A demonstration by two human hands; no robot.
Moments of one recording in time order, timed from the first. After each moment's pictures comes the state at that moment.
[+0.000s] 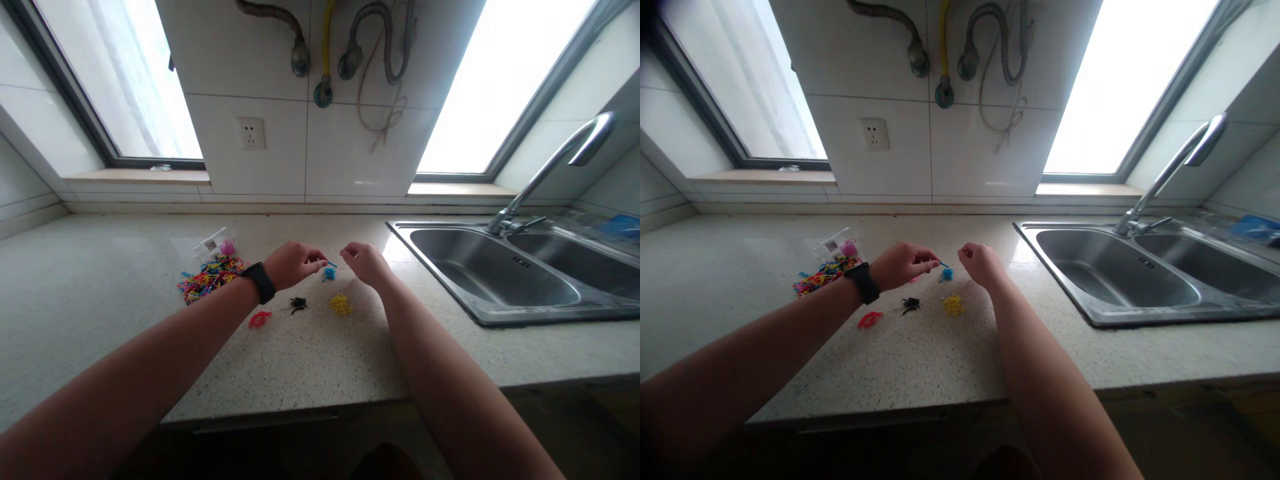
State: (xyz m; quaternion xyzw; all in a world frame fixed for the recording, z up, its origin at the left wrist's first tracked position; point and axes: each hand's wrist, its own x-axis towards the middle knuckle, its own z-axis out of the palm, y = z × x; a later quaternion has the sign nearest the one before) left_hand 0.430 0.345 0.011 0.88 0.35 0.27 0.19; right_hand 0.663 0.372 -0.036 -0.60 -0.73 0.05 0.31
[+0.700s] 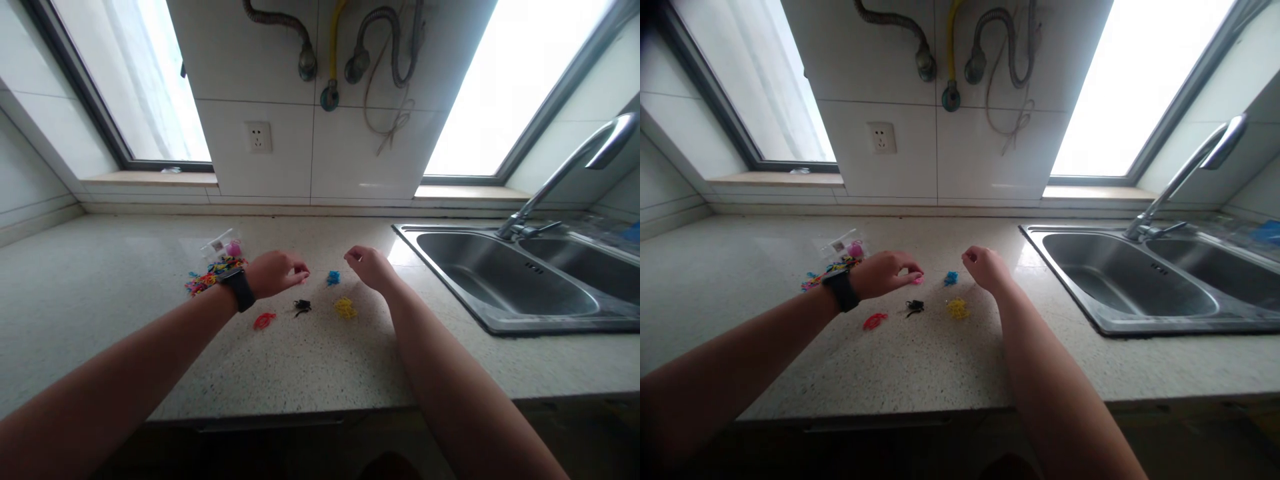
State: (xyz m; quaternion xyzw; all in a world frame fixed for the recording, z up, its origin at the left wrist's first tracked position) left_hand 0.387 0.341 0.005 0.91 0.36 0.17 0.08; right_hand 0.664 0.375 -0.041 -0.58 -0.75 0.06 0.32
